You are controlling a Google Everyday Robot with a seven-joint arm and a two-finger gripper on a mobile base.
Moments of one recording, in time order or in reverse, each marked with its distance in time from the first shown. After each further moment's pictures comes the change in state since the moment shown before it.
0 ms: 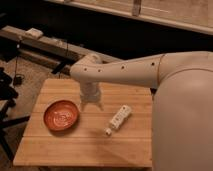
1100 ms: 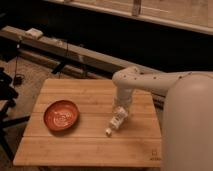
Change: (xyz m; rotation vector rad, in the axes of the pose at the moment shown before) arm -0.031 -0.153 0.090 -0.010 0.069 0.319
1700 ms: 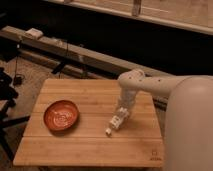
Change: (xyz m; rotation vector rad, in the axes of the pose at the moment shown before) arm -0.011 -0.006 0.016 -0.045 0.017 0.024
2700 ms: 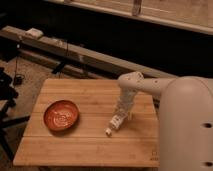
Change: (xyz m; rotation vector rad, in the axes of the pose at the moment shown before) arm -0.003 0.007 0.029 0.001 0.068 -0.050
